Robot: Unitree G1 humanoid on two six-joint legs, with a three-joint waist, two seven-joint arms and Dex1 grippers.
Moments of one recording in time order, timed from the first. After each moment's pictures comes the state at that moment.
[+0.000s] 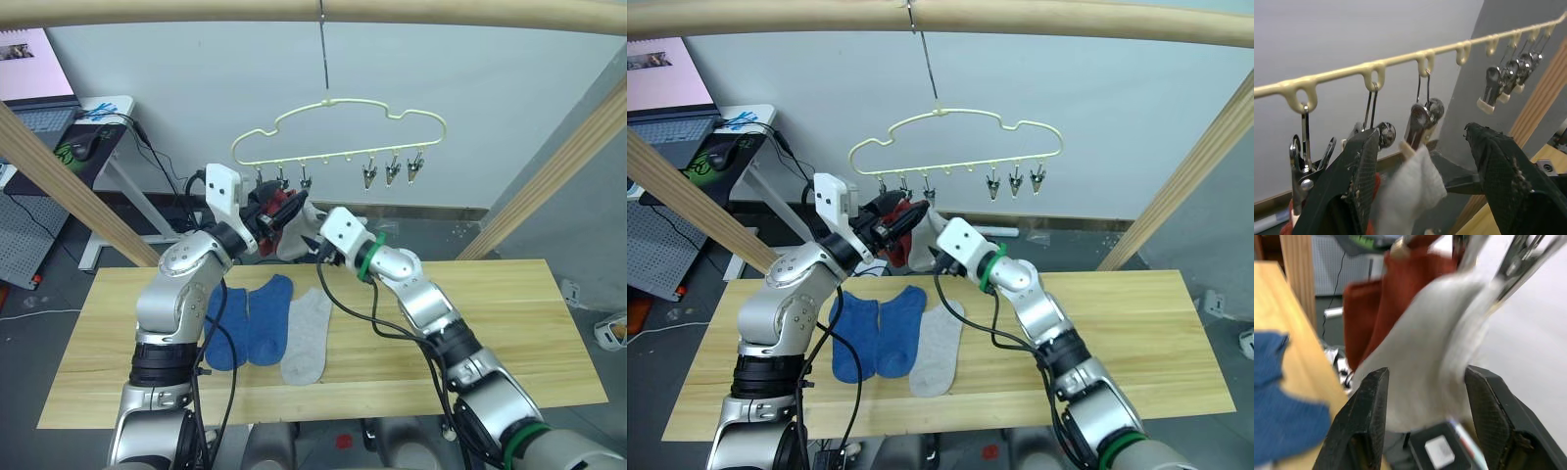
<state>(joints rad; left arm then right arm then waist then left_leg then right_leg) -0.47 0.37 0.08 -0.08 -0.44 0.40 -0.57 -0.56 -0.15 0.33 0.18 -0.15 0.13 0.51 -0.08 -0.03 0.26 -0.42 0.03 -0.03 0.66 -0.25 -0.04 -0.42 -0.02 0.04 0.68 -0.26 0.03</state>
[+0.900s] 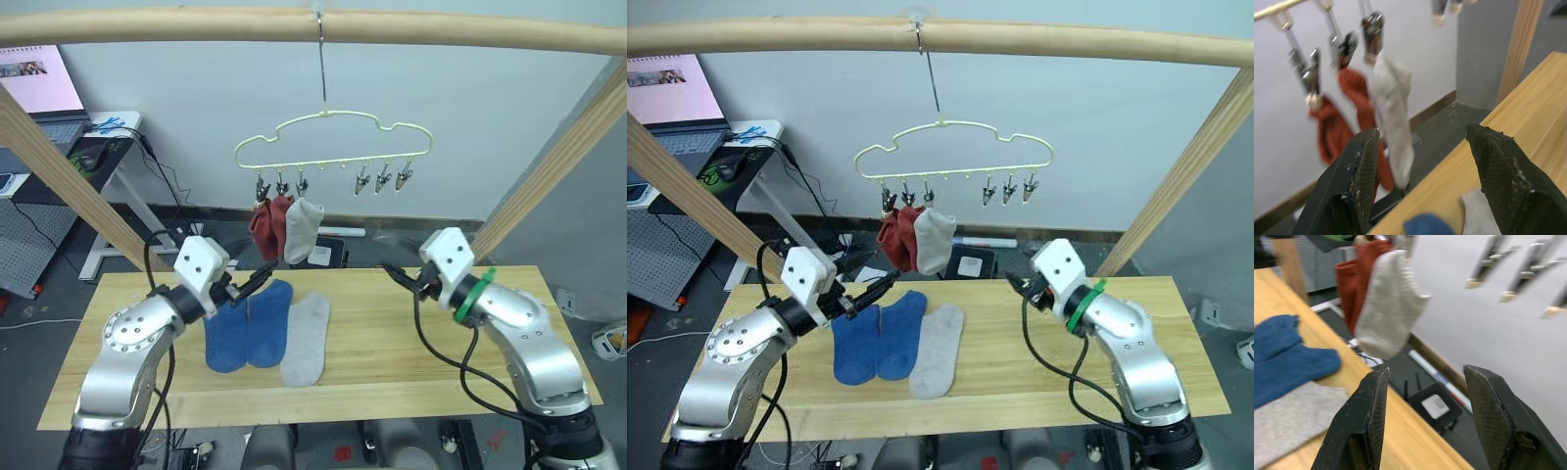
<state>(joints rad) -0.01 0.57 0.14 -0.34 -0.32 0.23 -0.66 -0.19 -0.42 0.04 -0.51 0.11 0.56 0.61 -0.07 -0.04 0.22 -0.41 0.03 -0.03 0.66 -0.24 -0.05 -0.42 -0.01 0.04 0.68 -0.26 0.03</state>
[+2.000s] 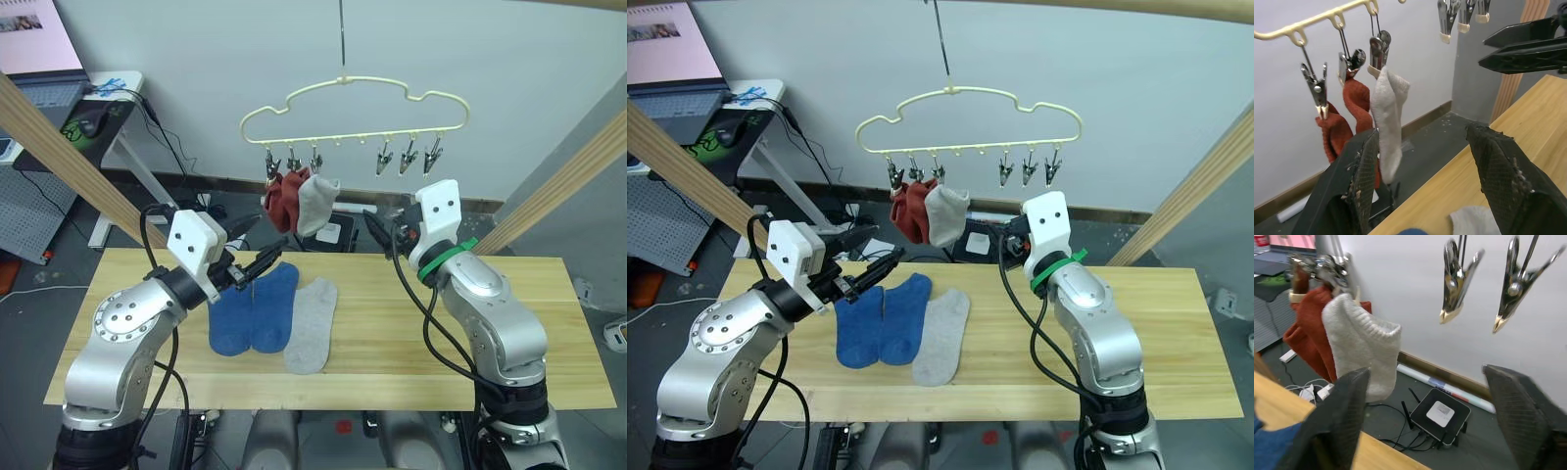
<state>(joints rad) -0.15 0.57 0.16 -0.50 -0.44 0.43 -0.63 -0.41 -0.14 0.08 -0.50 0.13 0.80 0.19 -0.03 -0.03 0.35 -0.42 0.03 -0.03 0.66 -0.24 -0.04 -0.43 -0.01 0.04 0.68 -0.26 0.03</state>
